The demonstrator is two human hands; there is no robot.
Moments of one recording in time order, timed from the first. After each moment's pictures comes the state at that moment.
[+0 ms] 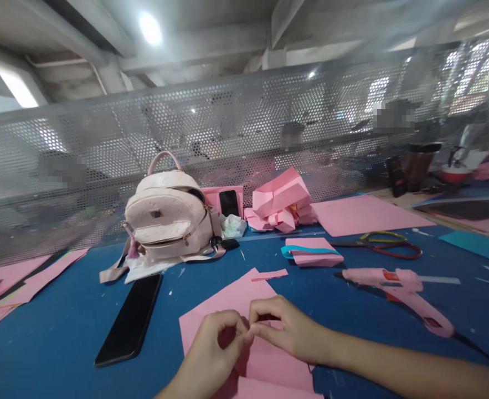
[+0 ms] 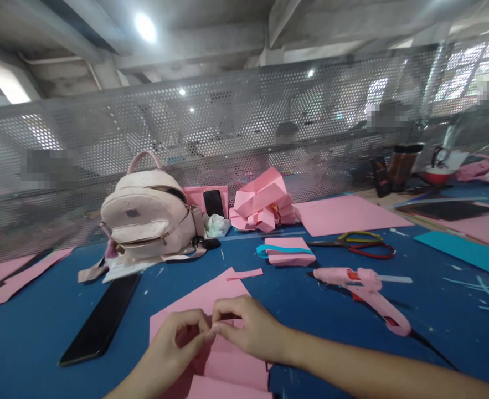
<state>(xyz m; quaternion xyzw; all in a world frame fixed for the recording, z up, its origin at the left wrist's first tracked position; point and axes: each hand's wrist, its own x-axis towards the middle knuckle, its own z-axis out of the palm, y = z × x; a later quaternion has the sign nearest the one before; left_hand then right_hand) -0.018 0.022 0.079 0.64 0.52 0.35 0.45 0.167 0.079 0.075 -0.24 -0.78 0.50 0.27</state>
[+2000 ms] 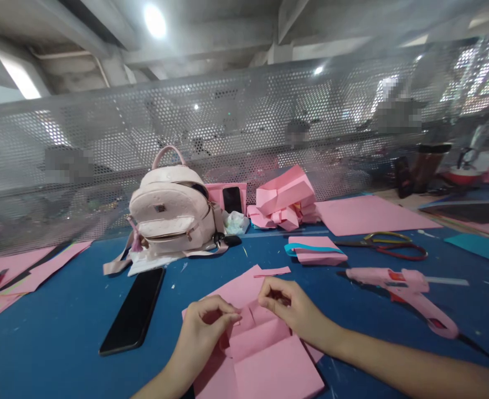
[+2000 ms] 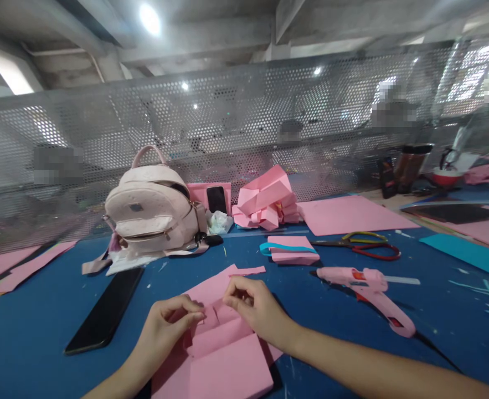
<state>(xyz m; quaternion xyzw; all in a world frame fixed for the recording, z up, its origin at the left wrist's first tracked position) -0.039 0.029 0.068 0.58 0.52 0.47 0.41 0.172 0.089 0.069 -0.30 -0.73 0.49 0.38</state>
